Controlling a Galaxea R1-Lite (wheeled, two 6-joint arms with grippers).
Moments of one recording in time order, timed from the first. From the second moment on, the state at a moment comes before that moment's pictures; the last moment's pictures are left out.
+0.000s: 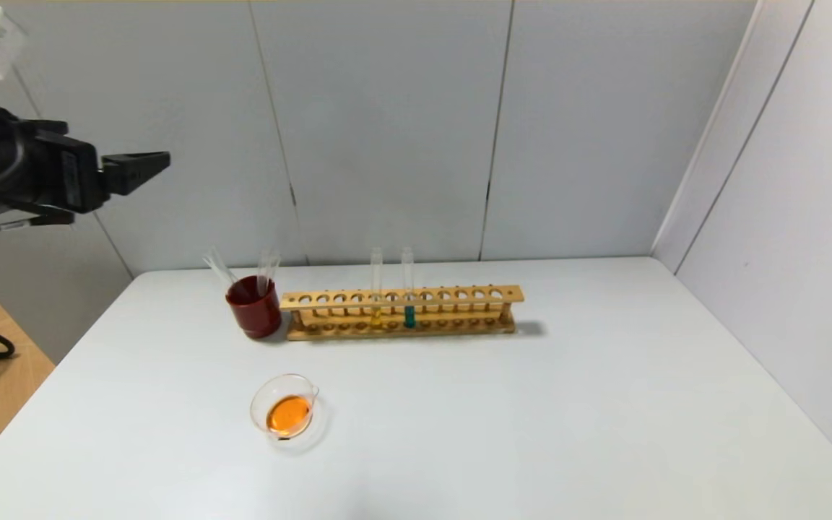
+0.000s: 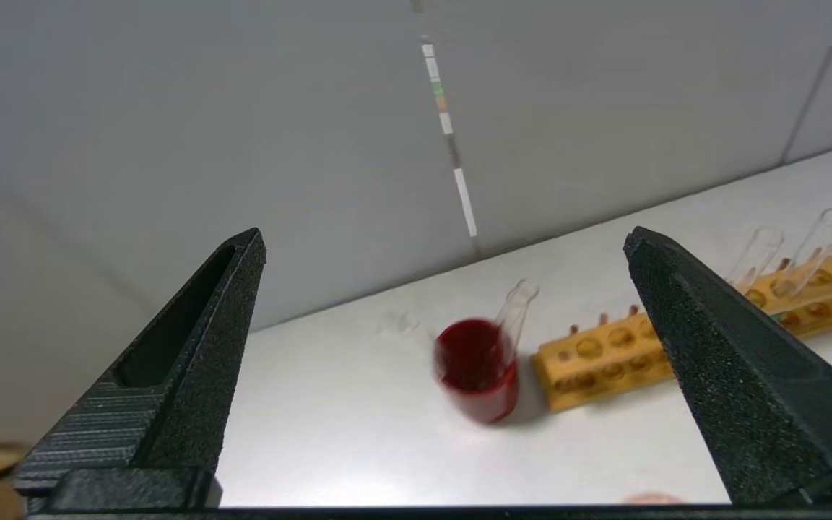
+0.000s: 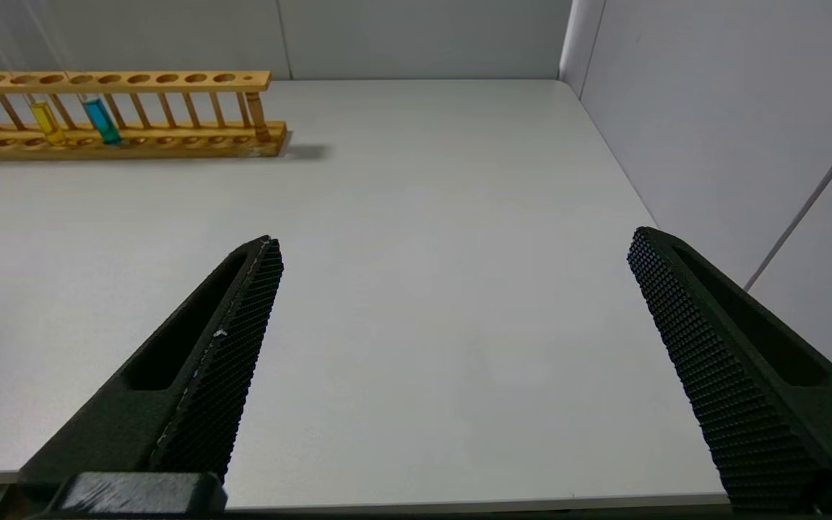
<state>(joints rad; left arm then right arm) -0.06 1.29 -1.03 -0.24 -0.02 0.24 0.00 0.00 0.00 0.00 0.00 0.00</state>
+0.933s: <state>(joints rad) 0.06 0.30 -0.32 -0.07 0.27 0.15 0.00 0.00 0.00 0.00 0.00 0.00</state>
